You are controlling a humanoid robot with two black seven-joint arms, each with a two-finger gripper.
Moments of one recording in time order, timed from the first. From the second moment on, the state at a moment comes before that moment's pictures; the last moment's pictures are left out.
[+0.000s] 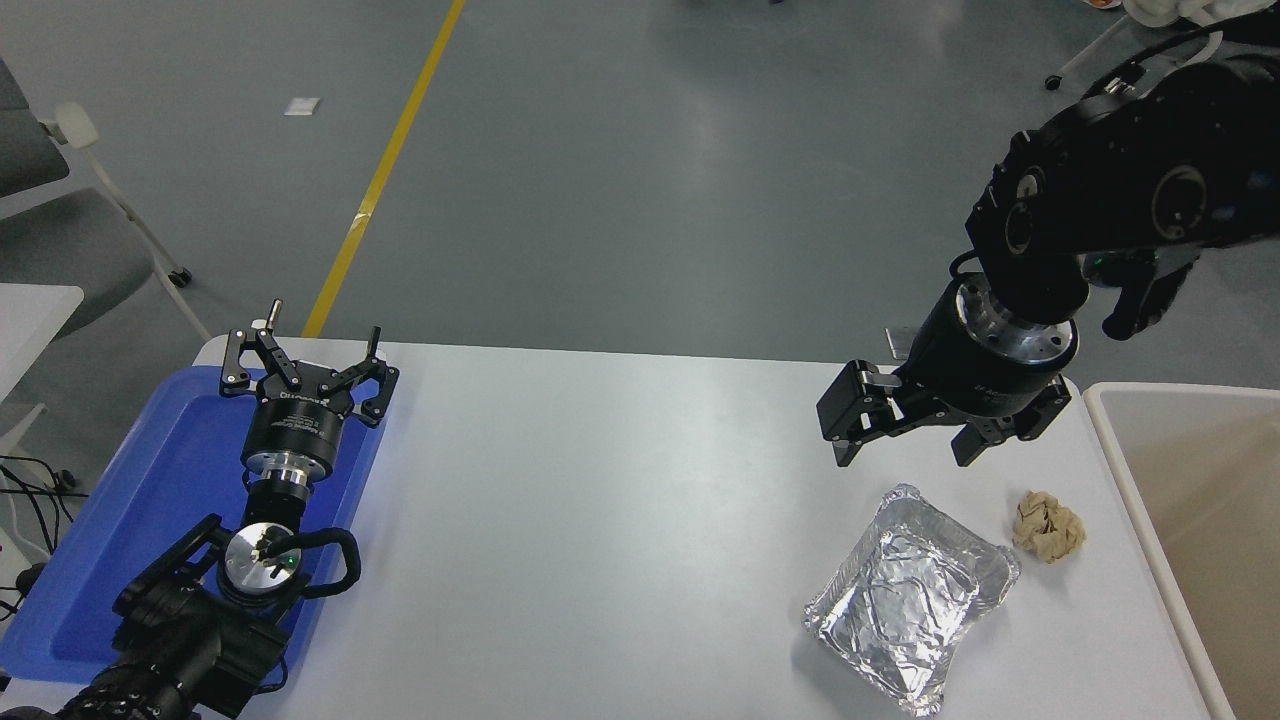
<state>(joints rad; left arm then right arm) -0.50 0.13 -1.13 -0.54 -0.09 -0.62 -0.36 2.33 -0.06 -1.37 1.56 0.08 0.67 0.06</state>
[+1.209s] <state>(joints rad) -0.50 0.13 -1.13 -0.54 -0.09 -0.62 -0.36 2.15 -0.13 -1.37 1.55 -0.02 0.50 0.06</state>
